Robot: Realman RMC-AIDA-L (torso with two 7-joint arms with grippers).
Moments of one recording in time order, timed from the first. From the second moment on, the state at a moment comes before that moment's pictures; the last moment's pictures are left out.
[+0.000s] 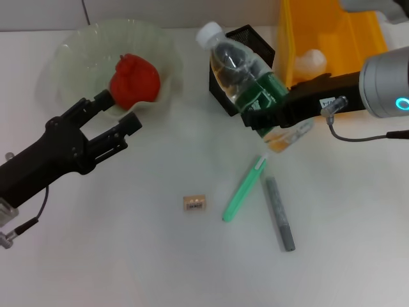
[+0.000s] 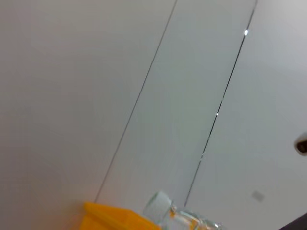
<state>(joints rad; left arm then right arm) -0.25 -2.07 1.05 0.43 1.20 1.63 -1.12 0.32 2.09 -1.56 -1.76 -2.38 -1.30 2.79</state>
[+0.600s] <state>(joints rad) -0.30 -2.07 1.05 0.36 1.19 1.63 -1.17 0.22 2.09 -1.47 -1.70 -2.14 -1.26 2.60</state>
